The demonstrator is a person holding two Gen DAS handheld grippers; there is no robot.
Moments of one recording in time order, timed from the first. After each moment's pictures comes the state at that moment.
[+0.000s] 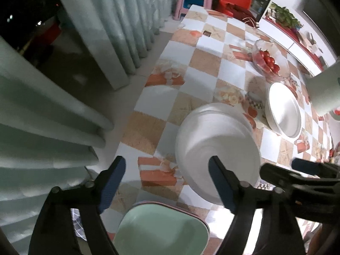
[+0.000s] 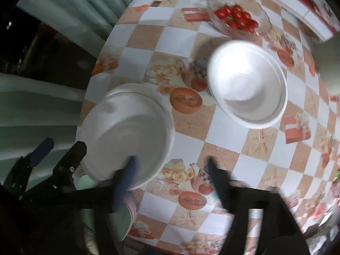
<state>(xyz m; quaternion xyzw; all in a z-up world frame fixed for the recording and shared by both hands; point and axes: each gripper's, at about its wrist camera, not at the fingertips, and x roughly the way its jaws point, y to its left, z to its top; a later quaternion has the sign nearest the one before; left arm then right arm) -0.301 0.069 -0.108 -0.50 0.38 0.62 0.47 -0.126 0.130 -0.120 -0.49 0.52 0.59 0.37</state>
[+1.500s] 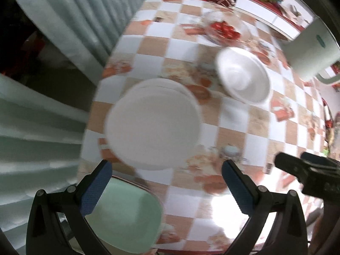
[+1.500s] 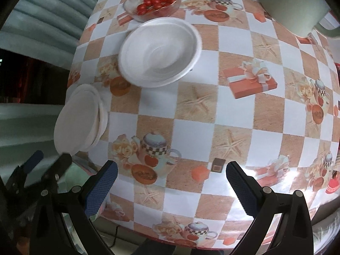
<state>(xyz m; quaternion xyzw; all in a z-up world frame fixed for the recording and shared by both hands) -0.193 0.067 -0.093 -0.48 0.44 0.57 0.50 0.009 0.104 -0.123 -0.44 0.57 0.56 0.42</state>
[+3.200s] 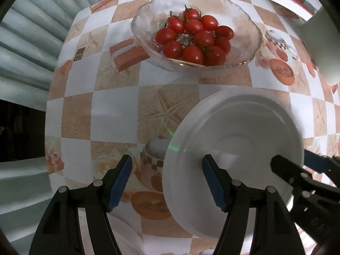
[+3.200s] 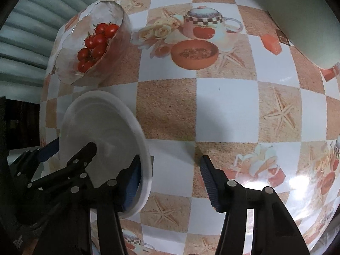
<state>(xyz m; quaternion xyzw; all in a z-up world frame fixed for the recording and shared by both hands) -0.120 0.244 -0.200 -0.42 0.54 0.53 0.51 0.029 0.239 -0.204 -0.42 0.57 0.56 0.44</state>
